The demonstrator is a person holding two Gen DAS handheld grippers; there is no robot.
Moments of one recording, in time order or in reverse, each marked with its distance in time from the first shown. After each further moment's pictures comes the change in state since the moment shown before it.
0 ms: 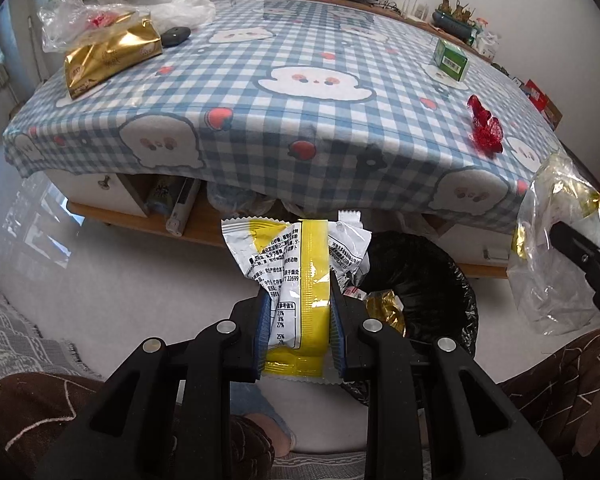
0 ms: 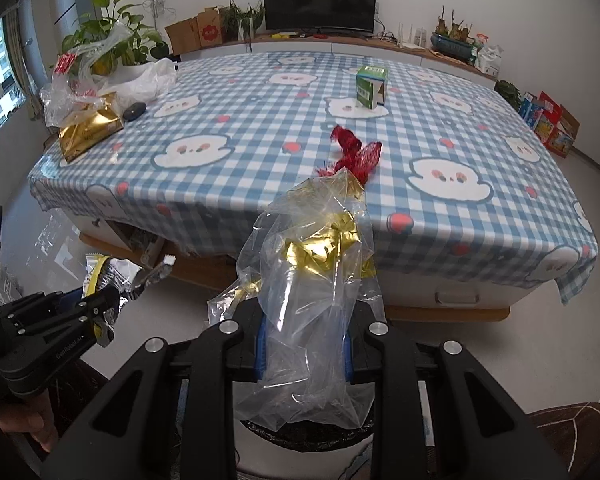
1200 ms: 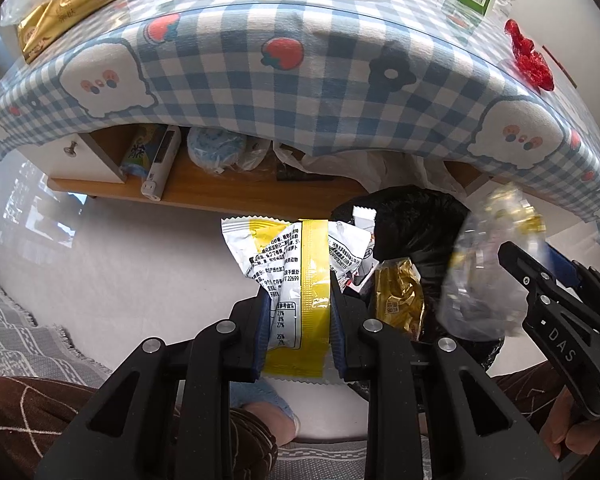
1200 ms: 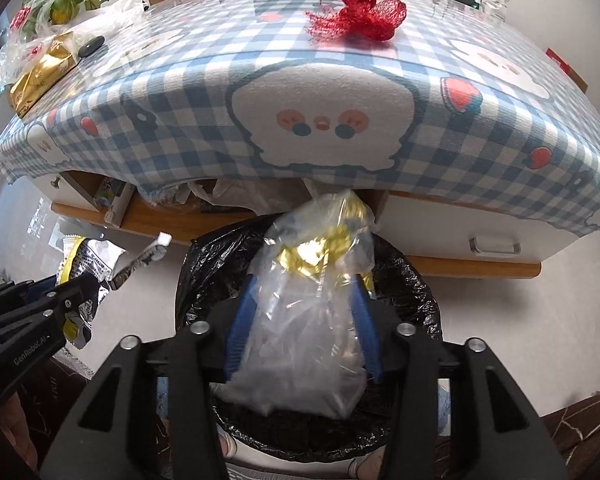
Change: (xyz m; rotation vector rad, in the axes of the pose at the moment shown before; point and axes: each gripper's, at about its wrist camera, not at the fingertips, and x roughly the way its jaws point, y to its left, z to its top) left arm 0.079 -0.013 -0.013 0.027 0.150 0.027; right arm 0.114 -0.003 -0.044 0.043 0.161 -0.008
